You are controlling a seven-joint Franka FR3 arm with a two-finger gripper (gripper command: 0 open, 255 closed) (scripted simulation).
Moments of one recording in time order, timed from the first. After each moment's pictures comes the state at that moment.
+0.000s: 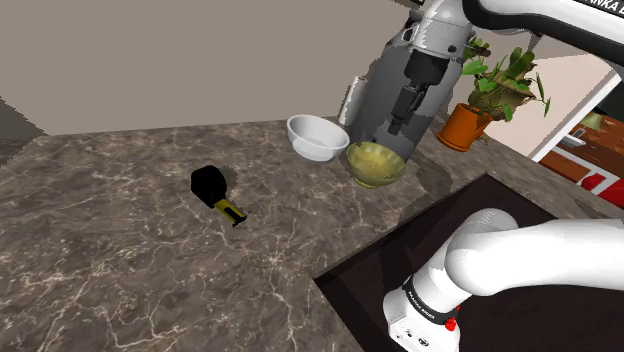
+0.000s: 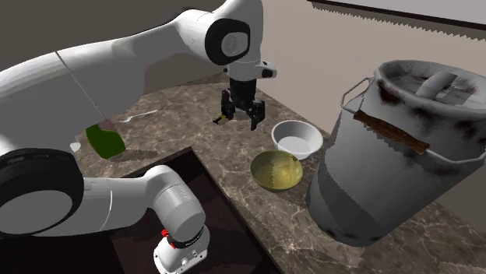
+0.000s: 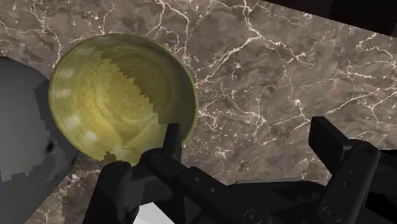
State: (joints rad) arm -0.02 -0.76 0.04 -2.26 0.00 1.43 -0.17
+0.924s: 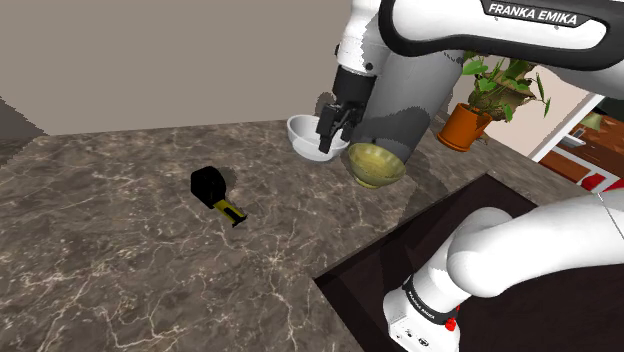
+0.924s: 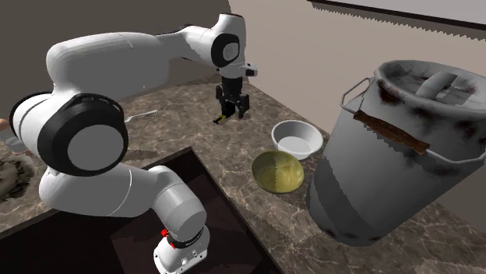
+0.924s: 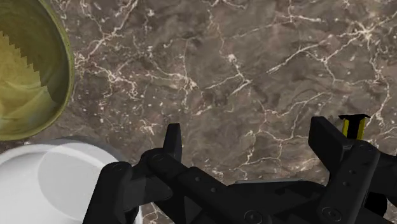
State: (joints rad) arm 0.02 -0.53 0.27 -2.24 0.13 1.66 0.10
